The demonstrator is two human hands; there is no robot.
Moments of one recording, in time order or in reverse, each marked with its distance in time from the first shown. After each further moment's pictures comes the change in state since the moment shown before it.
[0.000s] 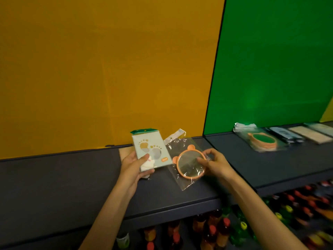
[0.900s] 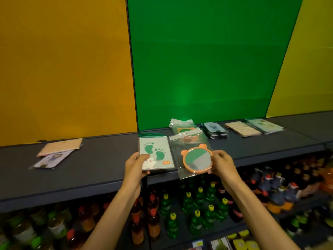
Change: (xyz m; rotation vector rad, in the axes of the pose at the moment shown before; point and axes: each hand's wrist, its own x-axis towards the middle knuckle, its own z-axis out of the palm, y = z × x) left_hand -0.122 -0.123 0.343 0.053 0.096 0.030; right_hand -0.025 0.091 -0.362 0.210 0.164 -0.002
